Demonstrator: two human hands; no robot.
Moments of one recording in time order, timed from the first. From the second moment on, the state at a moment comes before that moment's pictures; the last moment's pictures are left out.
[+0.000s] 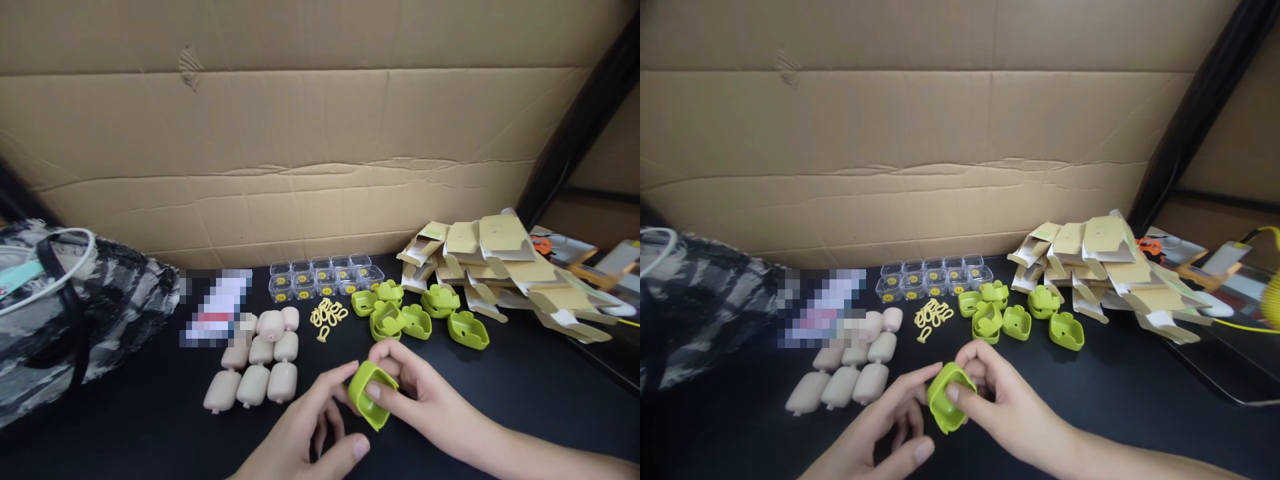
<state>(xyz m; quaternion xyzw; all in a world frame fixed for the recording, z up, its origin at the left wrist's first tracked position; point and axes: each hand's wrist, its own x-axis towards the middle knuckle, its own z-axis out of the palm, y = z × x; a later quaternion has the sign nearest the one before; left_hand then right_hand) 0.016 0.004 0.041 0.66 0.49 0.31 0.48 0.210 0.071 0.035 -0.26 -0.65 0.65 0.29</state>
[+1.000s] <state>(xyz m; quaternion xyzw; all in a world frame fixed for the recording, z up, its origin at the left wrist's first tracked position) 0.029 0.005 0.050 0.62 0.48 0.36 0.51 0.207 0.068 0.033 -0.27 -0.67 0.62 0.31</state>
